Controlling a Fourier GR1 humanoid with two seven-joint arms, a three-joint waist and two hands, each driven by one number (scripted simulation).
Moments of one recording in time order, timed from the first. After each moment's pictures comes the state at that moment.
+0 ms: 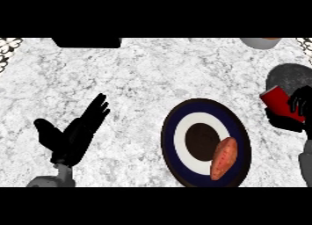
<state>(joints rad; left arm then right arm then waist) -0.04 0.11 -0.15 -1.60 0.23 -0.03 0.25 -0.19 -0.29 -0.21 -1.43 0.81 -0.31 0.07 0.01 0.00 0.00</state>
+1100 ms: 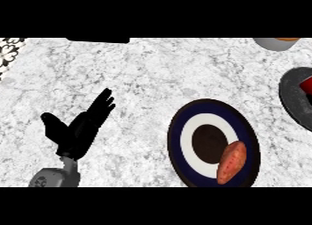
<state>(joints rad) -0.10 0.10 -0.14 -1.56 0.22 -0.07 0.24 -0.65 -0.62 -0.53 -0.33 0.69 -0.59 -0.35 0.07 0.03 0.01</state>
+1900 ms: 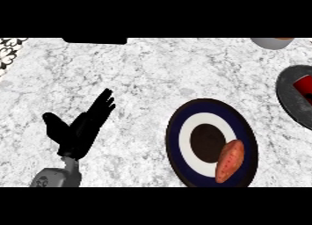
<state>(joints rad) -0.10 0.09 -0.14 -1.55 0.22 -0.06 0.24 -0.70 -0.66 -0.75 -0.22 0.44 -0.28 -0.57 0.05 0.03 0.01</state>
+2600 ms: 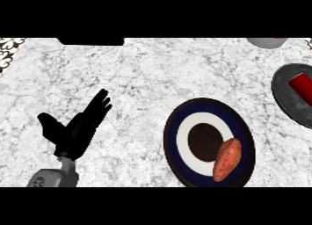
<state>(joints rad) -0.09 0.09 -0.12 -1.54 0.22 -0.07 0.22 -0.53 -0.83 -0.83 -0.15 0.34 0.25 -0.71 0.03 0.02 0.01</state>
